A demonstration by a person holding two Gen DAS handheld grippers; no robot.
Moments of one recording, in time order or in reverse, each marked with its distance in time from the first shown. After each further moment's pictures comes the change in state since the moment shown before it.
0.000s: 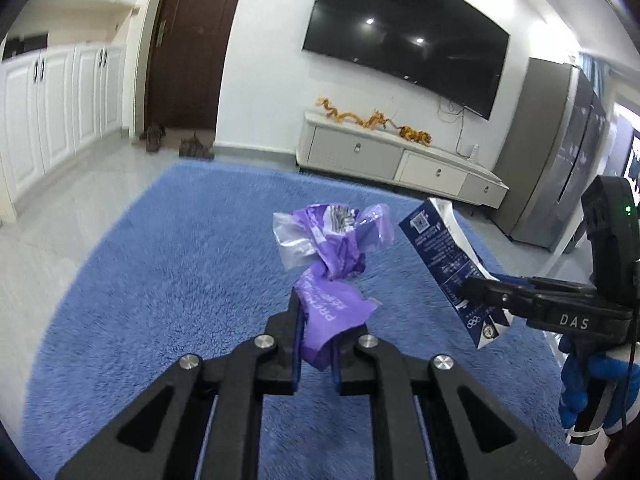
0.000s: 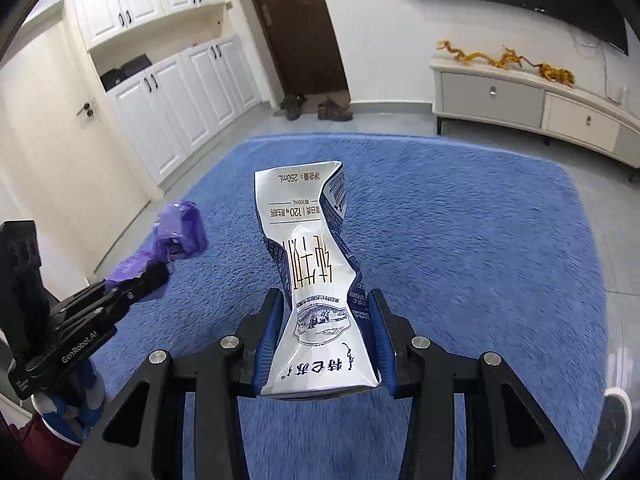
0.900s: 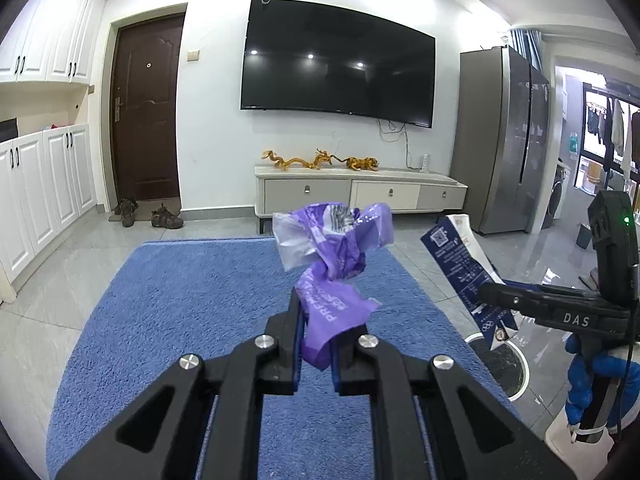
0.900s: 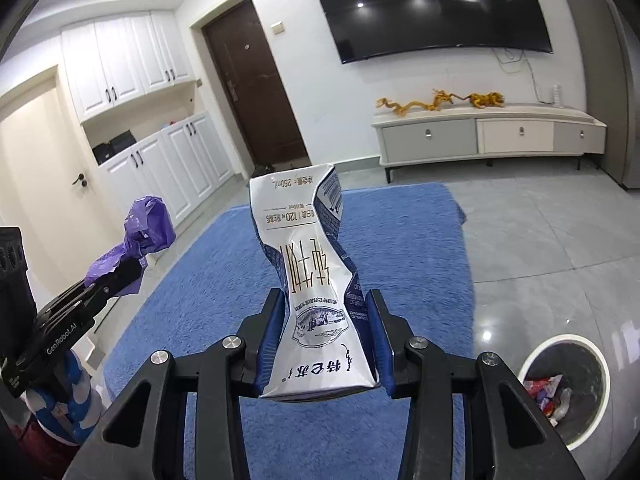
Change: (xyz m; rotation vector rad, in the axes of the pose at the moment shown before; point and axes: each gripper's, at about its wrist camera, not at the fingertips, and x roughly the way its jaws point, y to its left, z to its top) left arm -0.110 -0.151 -0.003 0.198 -0.142 -0.056; right arm -0.189 -0.047 -0.084 0.135 -0.252 -0.071
